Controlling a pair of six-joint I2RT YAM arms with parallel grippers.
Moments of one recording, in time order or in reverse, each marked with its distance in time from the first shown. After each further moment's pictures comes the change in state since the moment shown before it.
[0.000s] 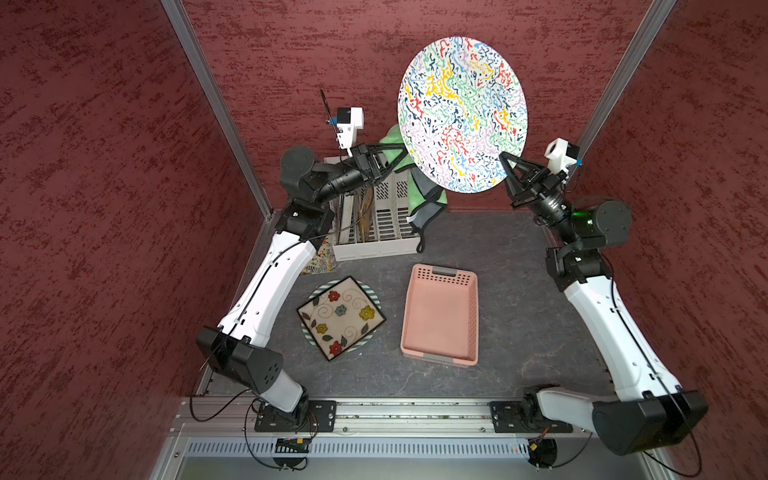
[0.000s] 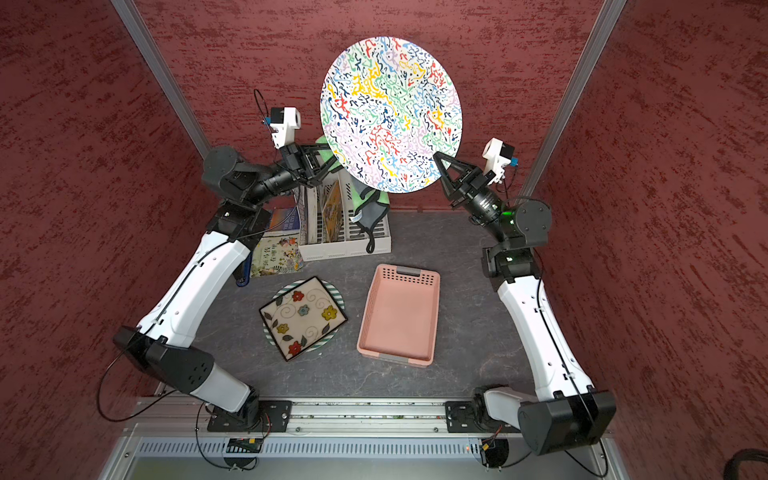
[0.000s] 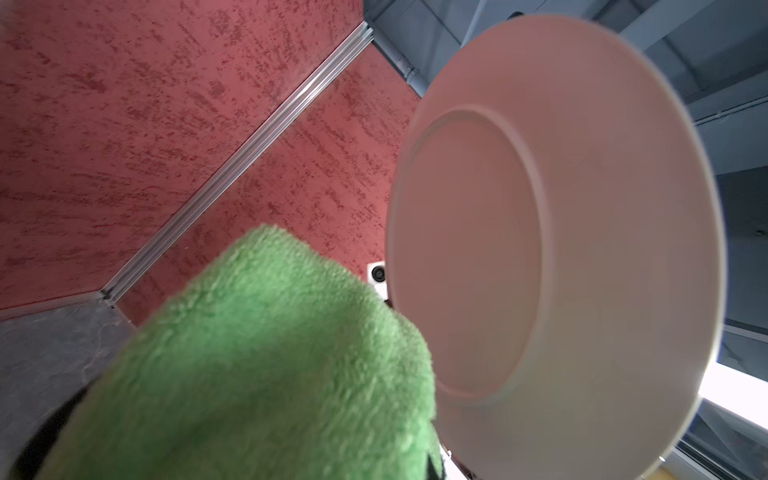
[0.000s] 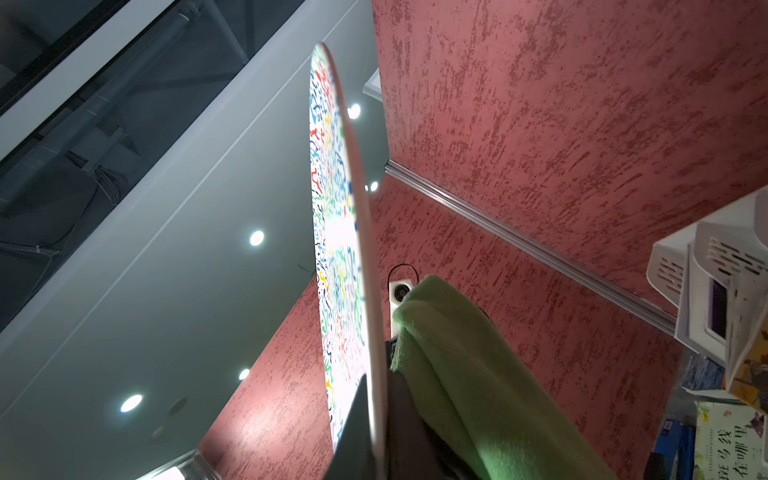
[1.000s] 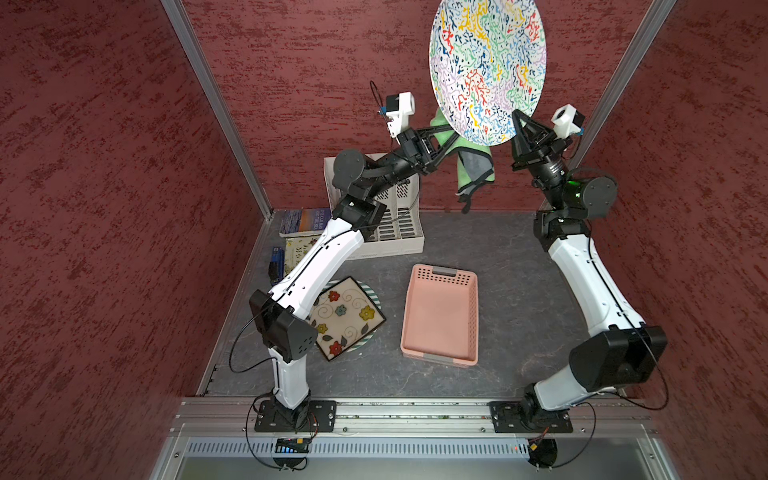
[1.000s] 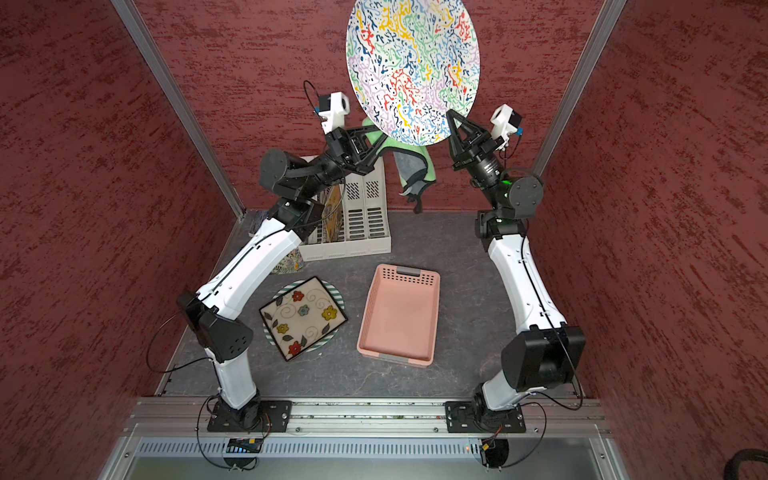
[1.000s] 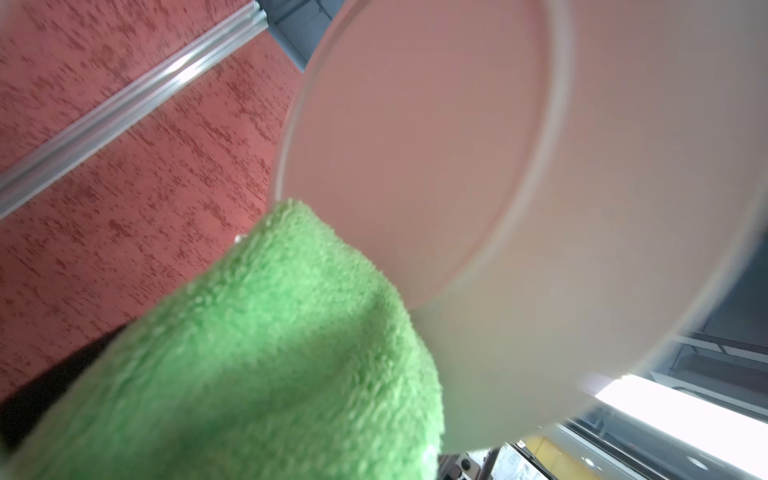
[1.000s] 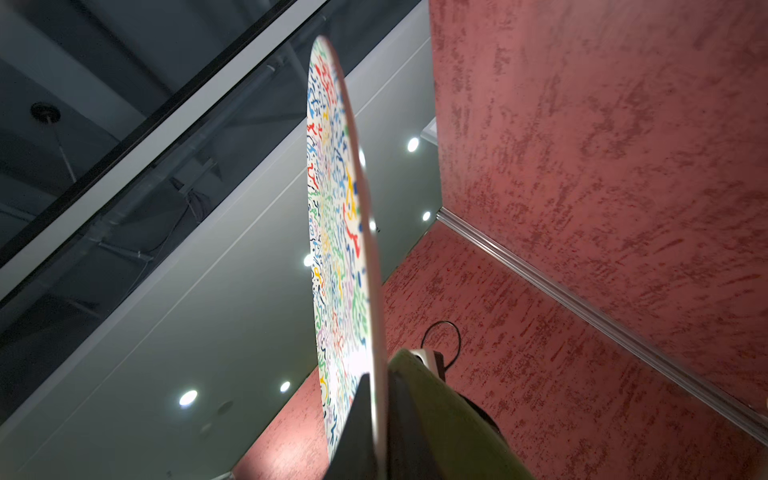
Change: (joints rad) left arm -0.196 0.258 0.293 0.222 -0.156 -0.175; right arm -0.051 0.301 0.248 0.284 0.056 0.167
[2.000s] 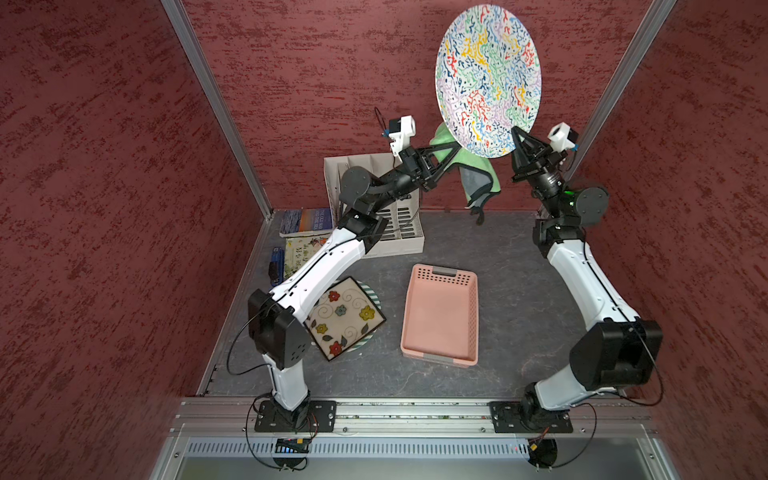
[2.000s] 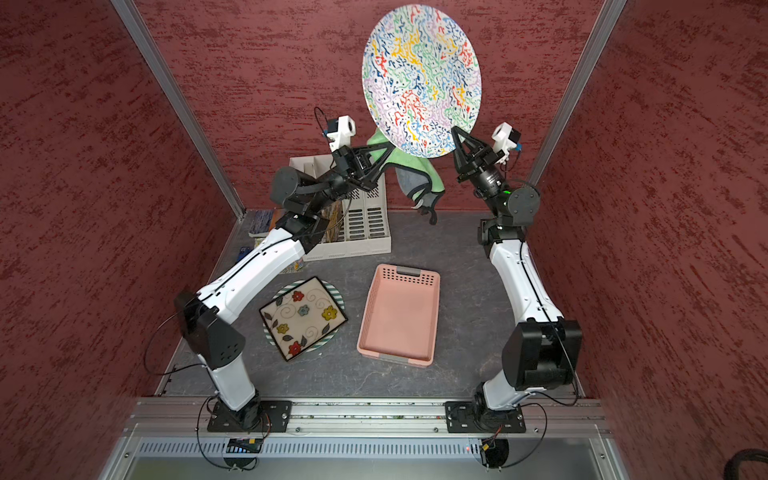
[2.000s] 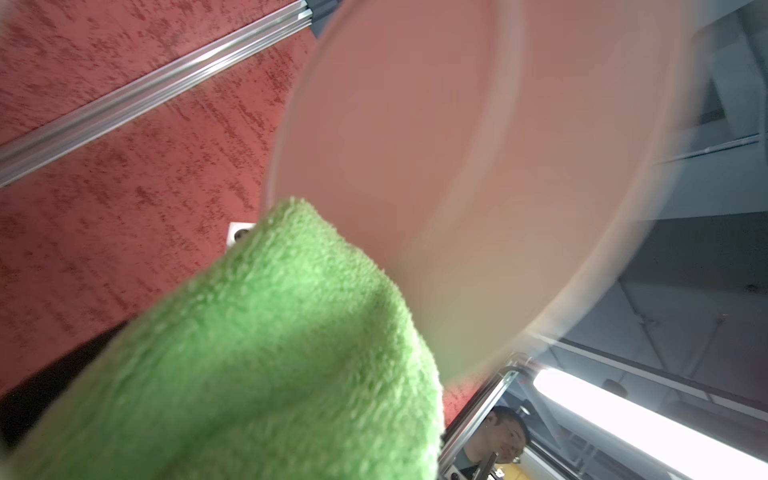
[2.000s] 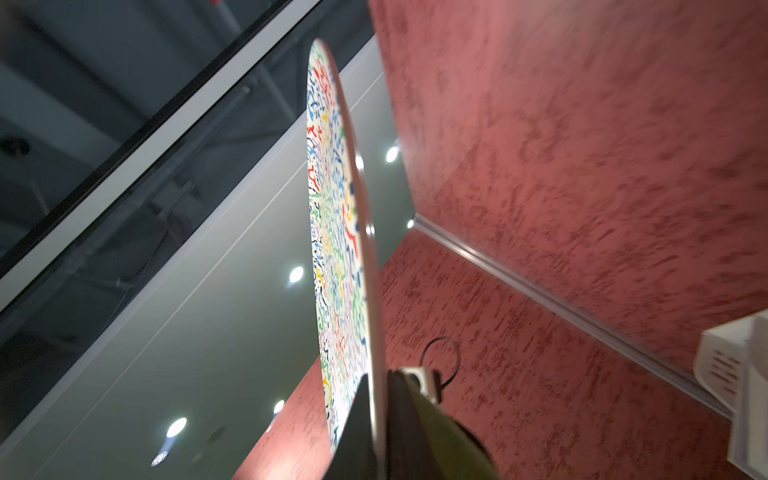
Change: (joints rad) left arm -0.022 -0.136 -0.341 0.095 -0.052 -0.022; right arm -0.100 -0.008 -0.151 0.029 0.006 0.023
